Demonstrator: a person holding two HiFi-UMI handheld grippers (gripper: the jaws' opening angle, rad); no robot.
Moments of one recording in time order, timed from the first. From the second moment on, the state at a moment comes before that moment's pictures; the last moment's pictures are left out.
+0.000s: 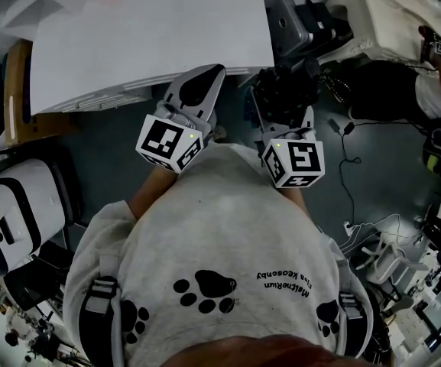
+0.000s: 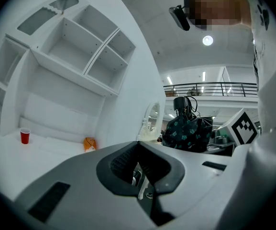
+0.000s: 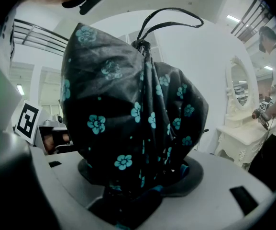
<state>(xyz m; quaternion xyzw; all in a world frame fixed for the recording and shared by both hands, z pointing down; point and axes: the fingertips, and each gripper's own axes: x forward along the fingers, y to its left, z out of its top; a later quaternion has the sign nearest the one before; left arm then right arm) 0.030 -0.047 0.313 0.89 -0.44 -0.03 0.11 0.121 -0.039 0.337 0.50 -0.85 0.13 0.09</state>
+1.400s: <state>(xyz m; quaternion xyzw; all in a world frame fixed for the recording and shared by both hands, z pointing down) 0.010 -0.239 0.399 0.91 -0.35 0.04 0.21 0.087 -0.226 0.416 0.55 -0.80 0.20 0.15</state>
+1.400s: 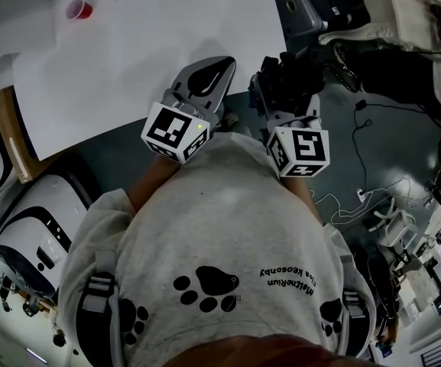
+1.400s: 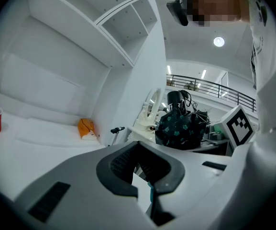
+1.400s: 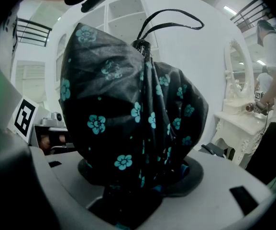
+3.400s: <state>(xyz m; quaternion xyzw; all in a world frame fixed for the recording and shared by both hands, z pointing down) 0.034 -0.298 0.502 0.89 -0.35 0.08 0.30 0.091 -0.305 0.559 0.49 -0.76 0.37 0.21</state>
